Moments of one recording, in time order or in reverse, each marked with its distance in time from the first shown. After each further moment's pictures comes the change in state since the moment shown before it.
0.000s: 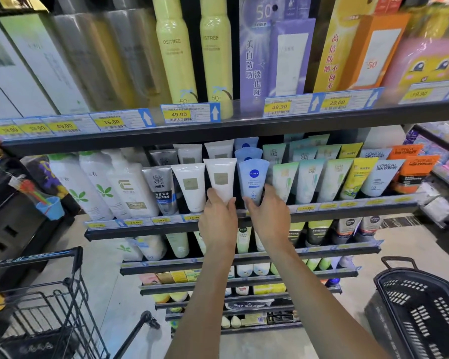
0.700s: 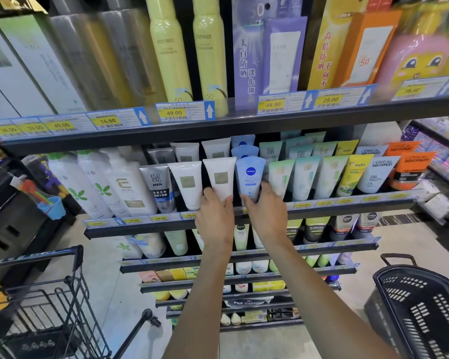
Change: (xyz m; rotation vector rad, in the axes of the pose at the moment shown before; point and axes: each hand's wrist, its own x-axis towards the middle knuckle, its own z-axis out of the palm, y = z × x) left_hand -0.001 0.001 0.002 -0.019 0.027 -0.020; right_hand 0.000 0.000 -0.005 0.019 -0.015 -0.024
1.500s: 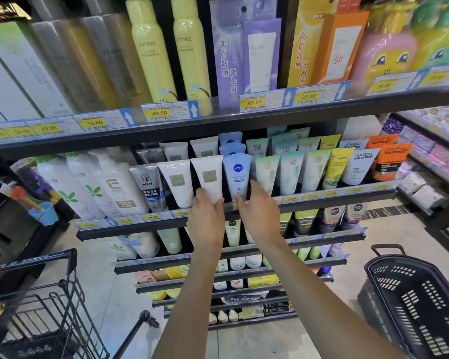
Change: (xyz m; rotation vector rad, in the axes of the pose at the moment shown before) left_hand -0.014 -0.010 -0.001 0.000 -0.012 0.091; right_hand -0.016 0.004 -0.016 -0.068 0.000 -0.079
